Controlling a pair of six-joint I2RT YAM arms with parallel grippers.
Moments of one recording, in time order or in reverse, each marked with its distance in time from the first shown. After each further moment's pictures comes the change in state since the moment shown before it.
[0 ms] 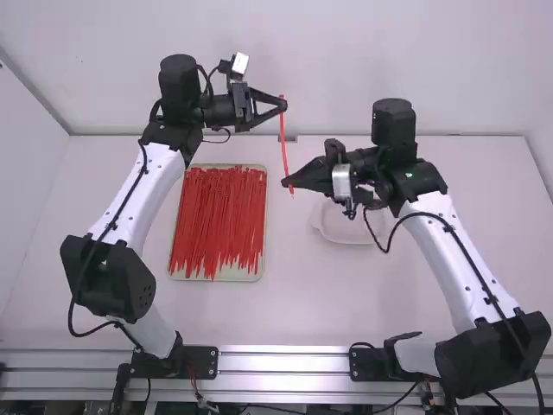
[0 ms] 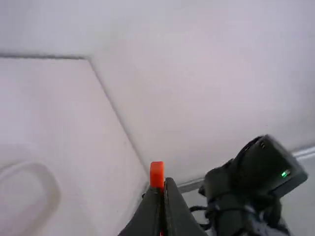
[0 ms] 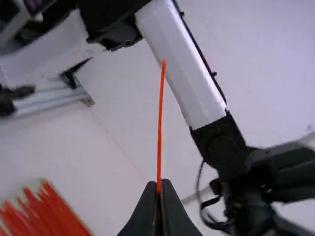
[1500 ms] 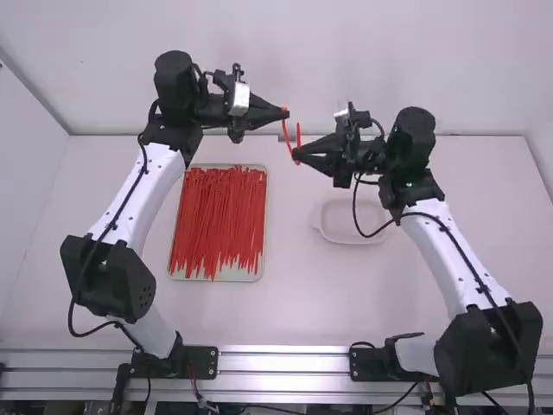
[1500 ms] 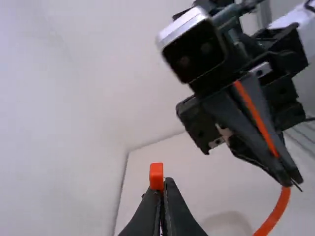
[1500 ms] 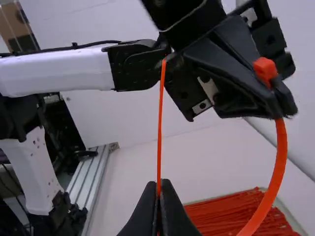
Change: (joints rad) left arm 0.000 0.000 0.000 0.150 0.274 1.282; right arm -0.076 0.000 -0.202 0.642 0.225 1.447
